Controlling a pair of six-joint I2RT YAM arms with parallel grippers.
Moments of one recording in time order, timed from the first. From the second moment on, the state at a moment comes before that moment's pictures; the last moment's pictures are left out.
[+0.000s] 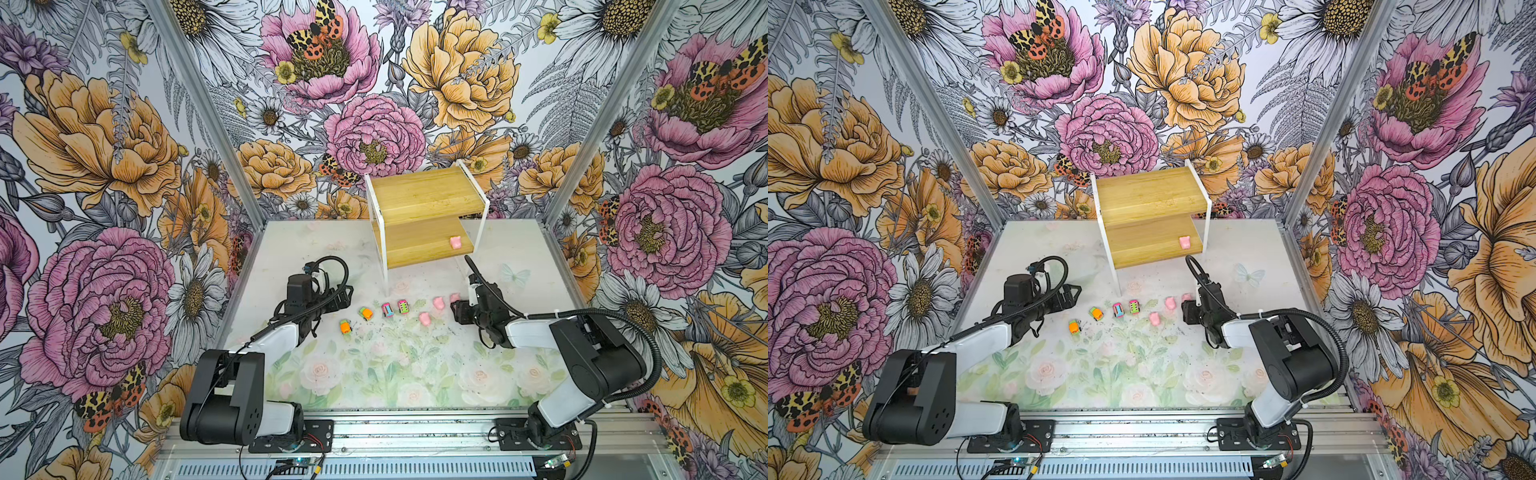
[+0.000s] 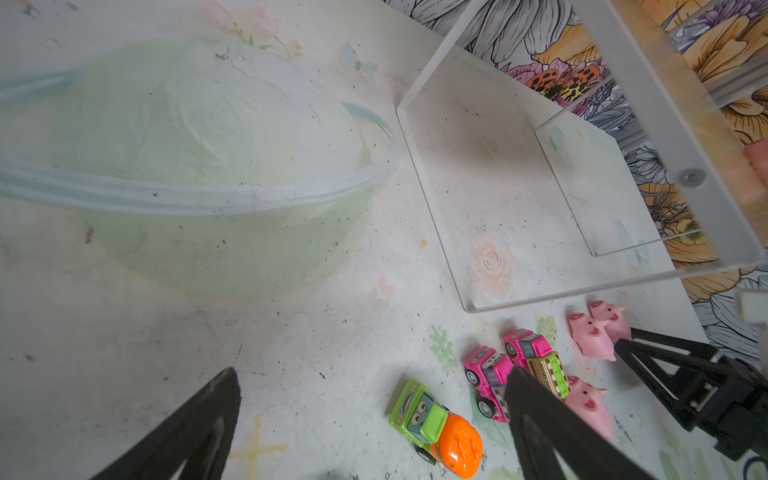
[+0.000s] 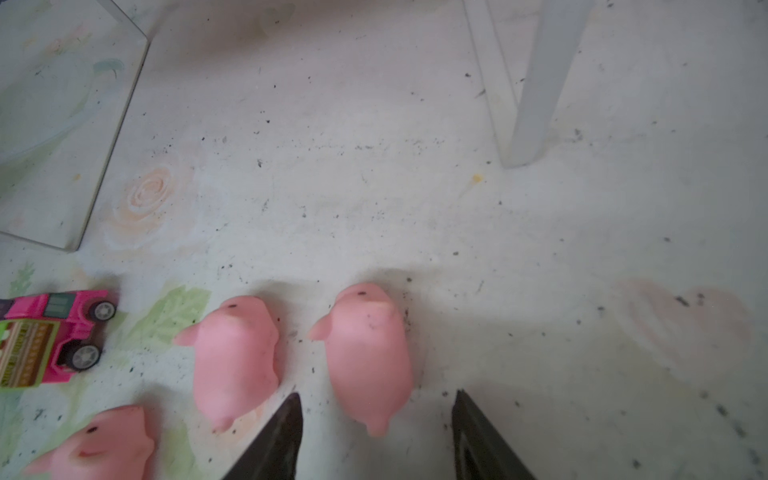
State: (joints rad) left arm -0.10 1.38 0.56 0.19 0.34 -0.38; right arm 0.35 1.62 0.54 0.35 -0.07 0.31
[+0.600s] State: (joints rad) left arm -0.09 1.42 0.55 0.22 0.50 -0.37; right arm 0.35 1.70 0.63 0.38 -0.06 0.30
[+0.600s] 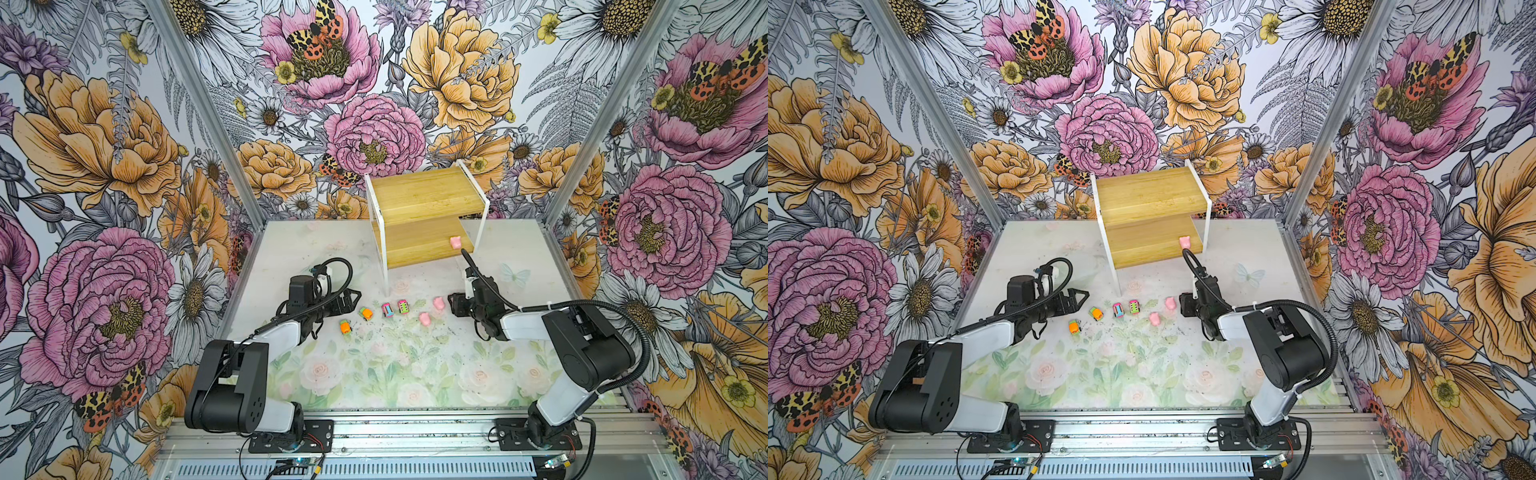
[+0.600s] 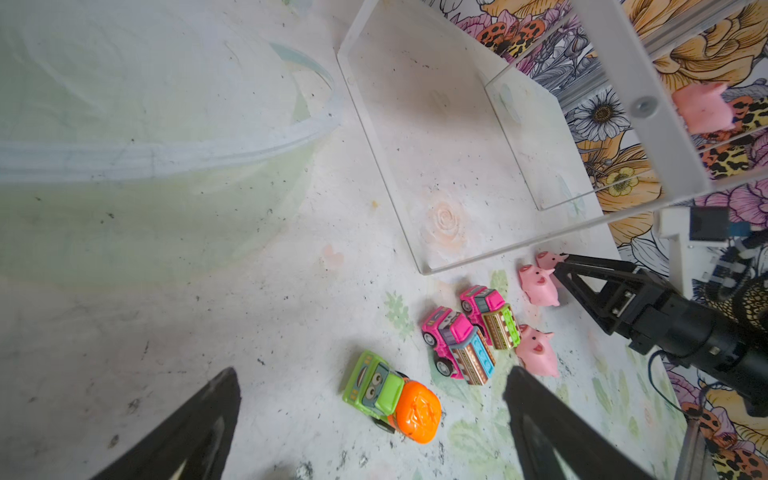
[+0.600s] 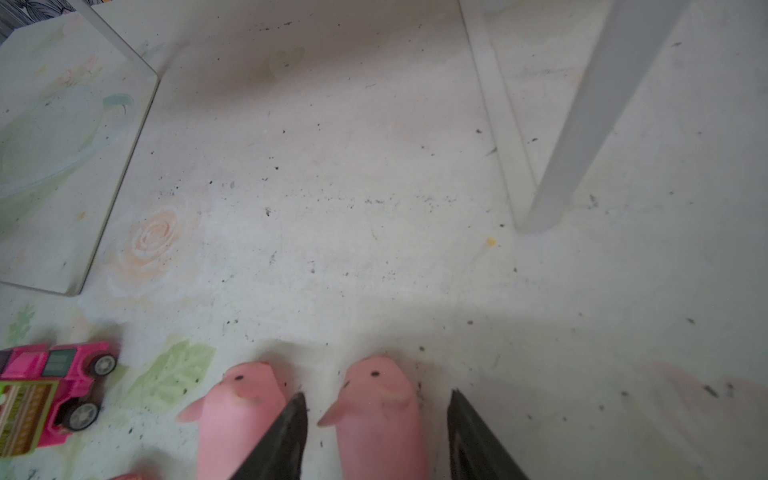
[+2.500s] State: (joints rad) left arm -0.07 1.44 0.54 0.25 0.60 -0.38; right arm 0.37 1.54 0.59 0.38 -0.13 0.31
